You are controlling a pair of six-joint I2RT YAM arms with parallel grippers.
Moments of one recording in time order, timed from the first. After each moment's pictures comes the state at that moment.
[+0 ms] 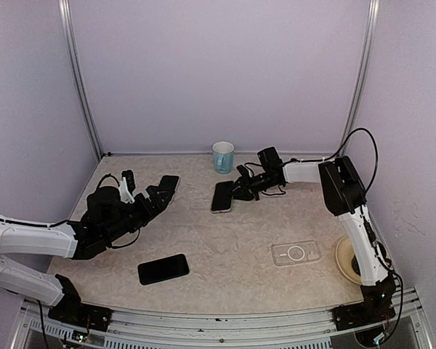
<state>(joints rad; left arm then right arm) -0.74 1.20 0.44 0.57 -0.13 -0.92 0.44 2.55 1.94 -0.24 -0.95 0.64</state>
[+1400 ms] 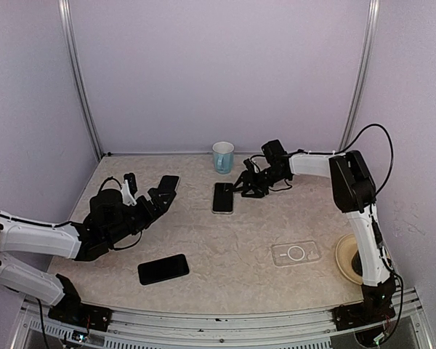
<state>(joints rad) -0.74 1.24 0.42 0.62 -0.13 -0.94 0.43 2.44 1.90 -0.41 -0.71 0.45</state>
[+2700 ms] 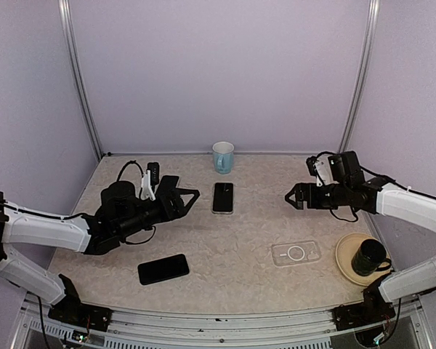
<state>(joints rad) -0.83 1.34 0.55 0.65 -0.02 -0.73 0.42 1.26 0.83 -0.26 -0.17 0.33</state>
